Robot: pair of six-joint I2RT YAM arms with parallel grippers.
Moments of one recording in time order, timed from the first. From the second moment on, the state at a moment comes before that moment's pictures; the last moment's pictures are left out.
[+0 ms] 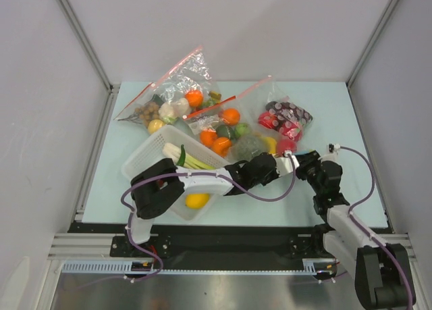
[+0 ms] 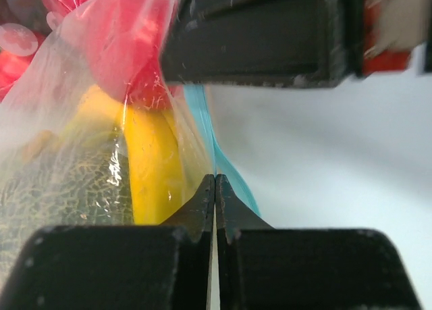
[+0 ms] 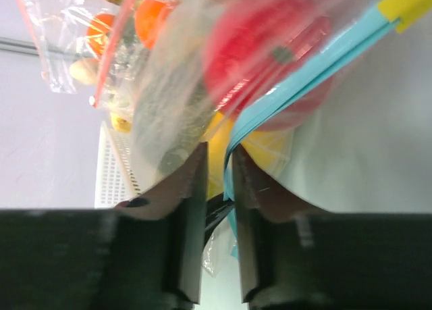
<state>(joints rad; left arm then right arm) -1.15 1.96 1.26 0.18 -0.22 0.27 0.11 0.91 0.17 0.48 -0.19 1.02</state>
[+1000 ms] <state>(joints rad) -1.04 1.93 1.30 0.06 -0.02 0.08 0.31 0.80 0.16 0.29 -0.14 0.82</state>
